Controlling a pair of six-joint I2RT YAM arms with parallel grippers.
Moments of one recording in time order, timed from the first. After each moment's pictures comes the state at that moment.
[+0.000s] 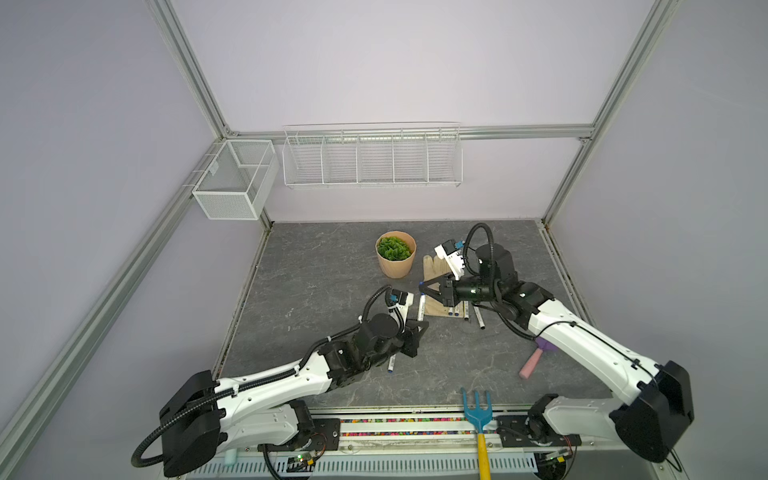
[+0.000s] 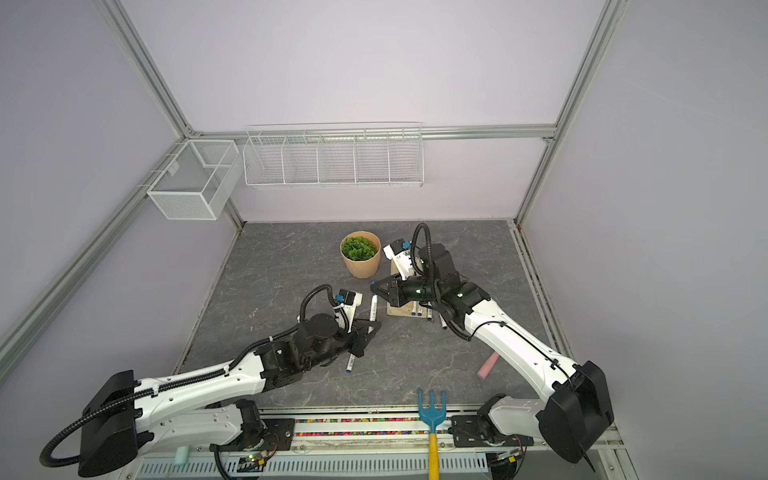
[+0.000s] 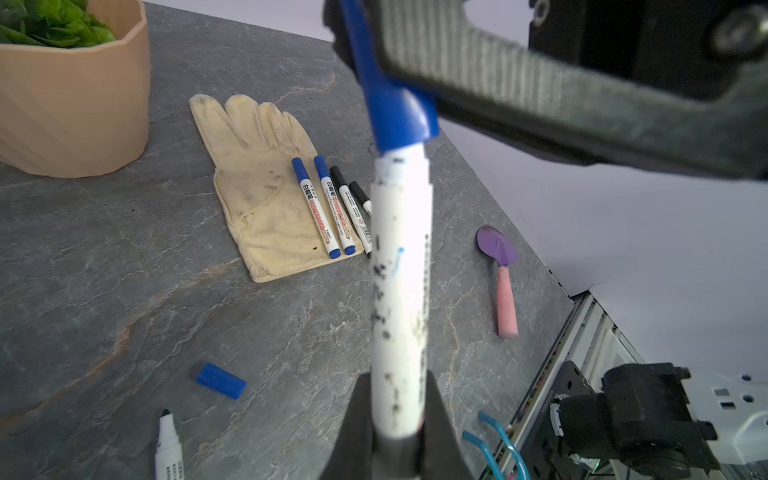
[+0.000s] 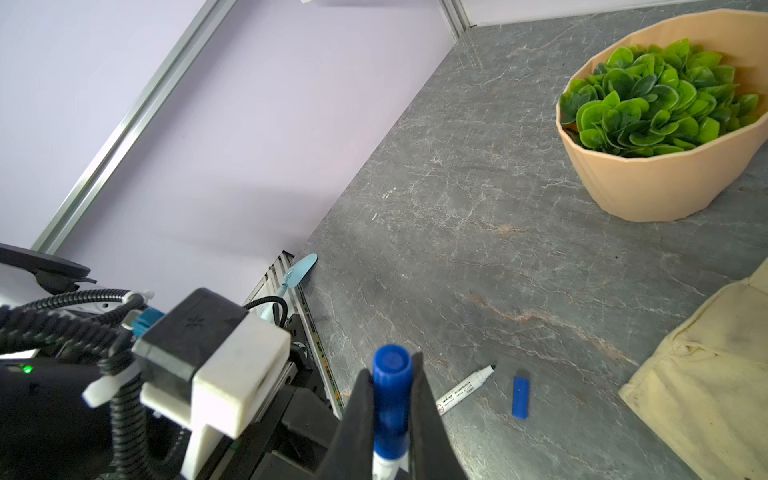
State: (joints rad) left arm -1.10 1.13 0.65 0.10 -0.12 -0.59; right arm 0.61 1.29 1.06 -0.28 -0.62 0.40
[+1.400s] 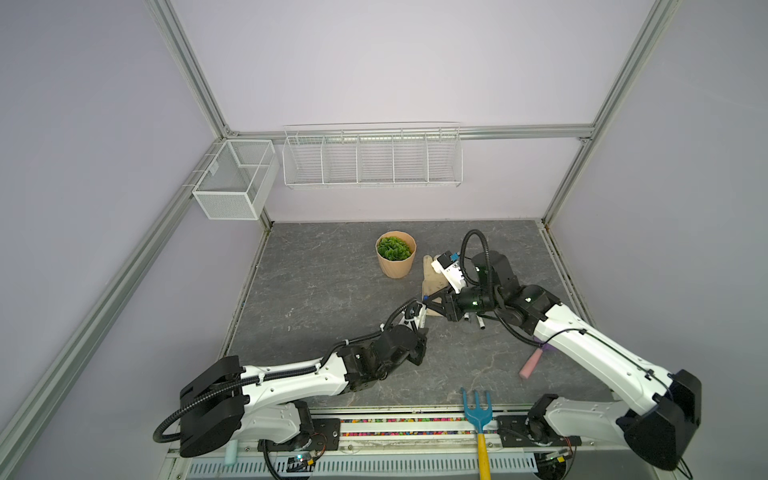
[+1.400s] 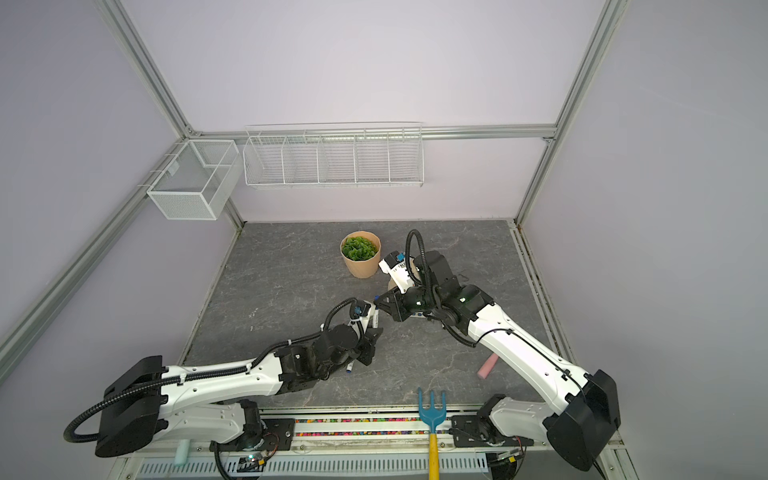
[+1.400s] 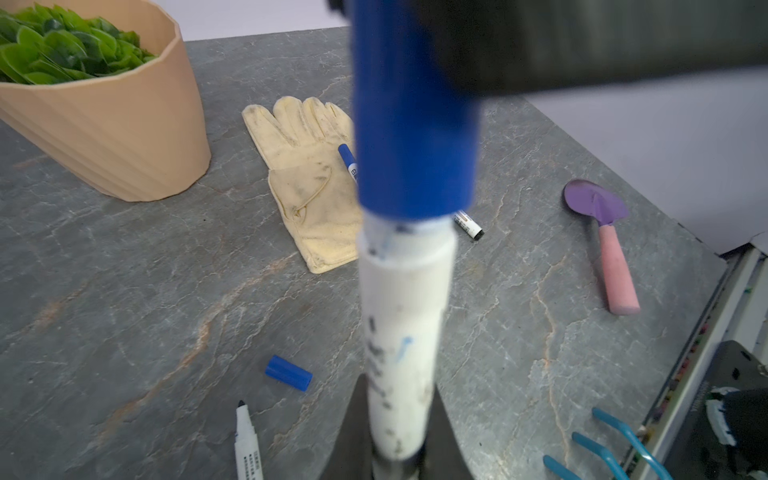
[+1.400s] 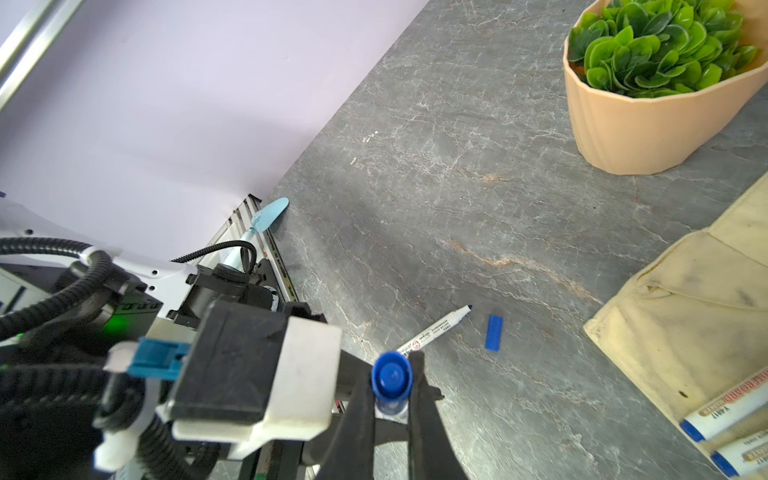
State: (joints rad) left arm -1.21 1.27 0.67 0.07 -0.38 -0.41; right arm 0.68 1.24 1.10 -0.53 -0.50 0.23
